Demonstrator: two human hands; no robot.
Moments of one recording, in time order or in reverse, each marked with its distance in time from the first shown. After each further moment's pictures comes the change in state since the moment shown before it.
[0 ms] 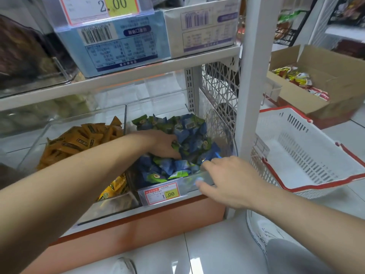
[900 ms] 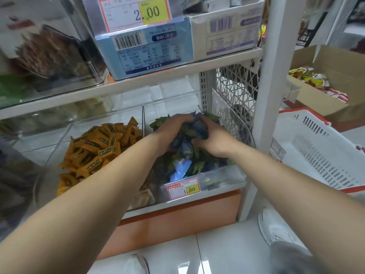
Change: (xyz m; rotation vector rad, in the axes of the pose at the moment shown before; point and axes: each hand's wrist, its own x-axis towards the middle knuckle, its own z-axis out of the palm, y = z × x) left_hand -0.038 0.012 -0.005 -1.537 0.276 -0.005; right_hand 0.114 0.007 0.001 0.806 0.091 0.265
